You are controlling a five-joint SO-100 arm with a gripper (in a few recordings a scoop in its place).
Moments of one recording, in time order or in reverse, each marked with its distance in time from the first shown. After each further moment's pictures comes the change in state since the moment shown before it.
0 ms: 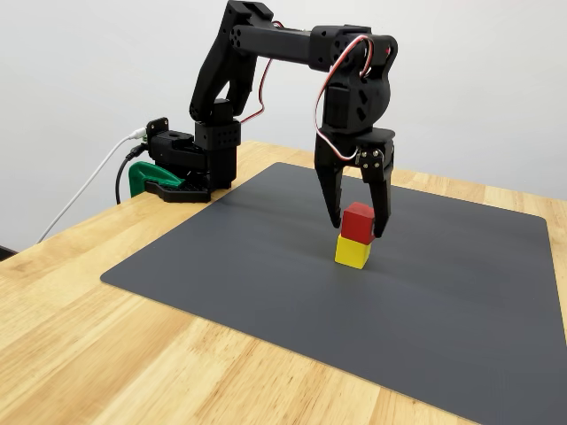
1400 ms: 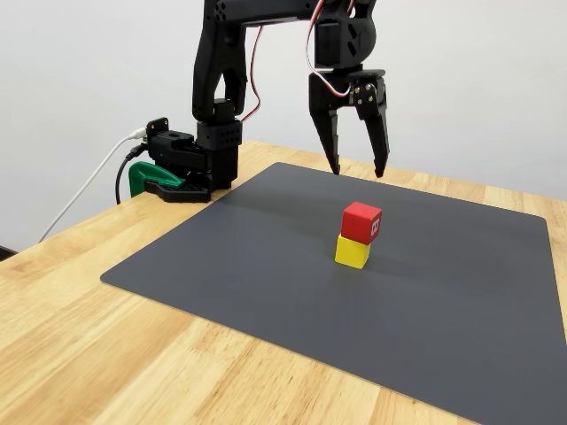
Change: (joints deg) arm -3.9 24.8 13.3 5.5 2.3
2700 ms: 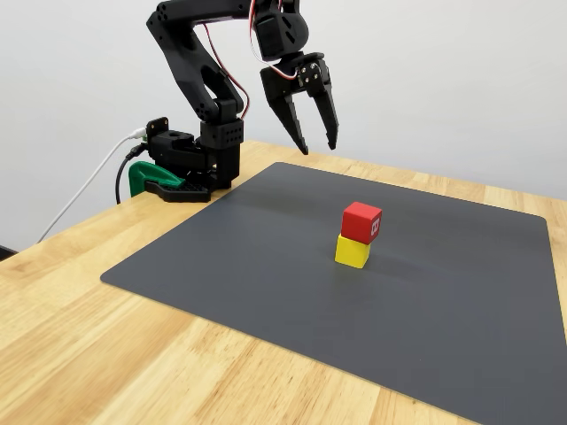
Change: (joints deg) arm -9.3 47.5 49.1 -15.3 3.0
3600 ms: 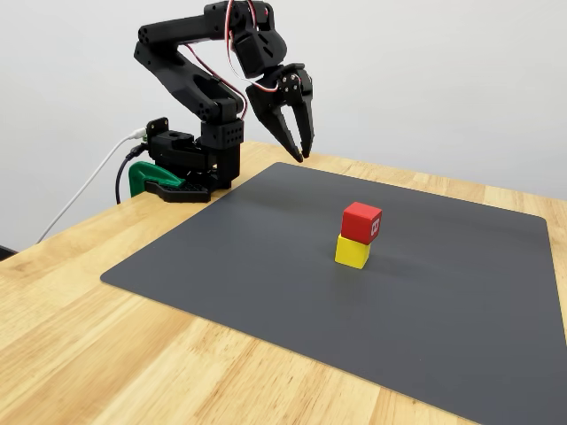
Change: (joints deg) arm -0.5 21.5 18.5 -6.2 4.2
